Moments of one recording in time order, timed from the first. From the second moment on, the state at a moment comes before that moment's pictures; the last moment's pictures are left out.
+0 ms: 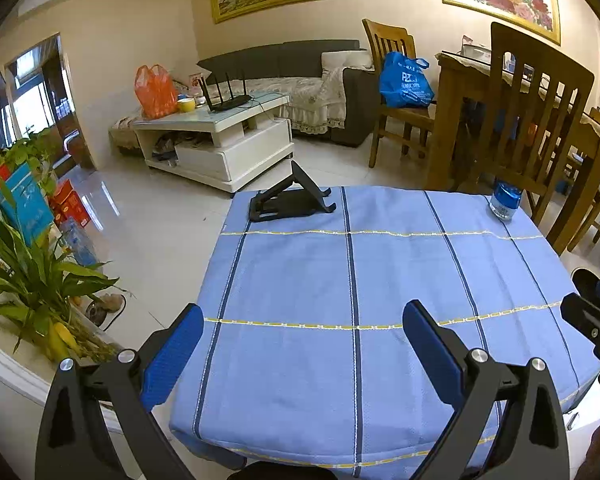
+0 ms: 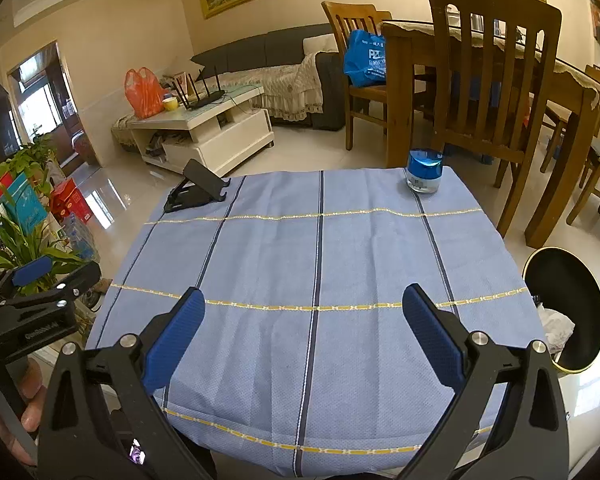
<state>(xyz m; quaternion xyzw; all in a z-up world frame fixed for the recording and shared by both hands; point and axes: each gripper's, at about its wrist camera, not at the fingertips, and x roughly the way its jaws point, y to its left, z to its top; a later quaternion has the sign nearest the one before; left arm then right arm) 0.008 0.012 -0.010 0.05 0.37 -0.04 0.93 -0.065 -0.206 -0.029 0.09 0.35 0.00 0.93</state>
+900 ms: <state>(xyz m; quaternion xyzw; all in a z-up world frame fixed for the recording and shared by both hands) 0.002 0.006 -0.010 0.06 0.36 -0.04 0.93 -0.065 -0.207 -0.030 0.10 0.35 0.00 0.93</state>
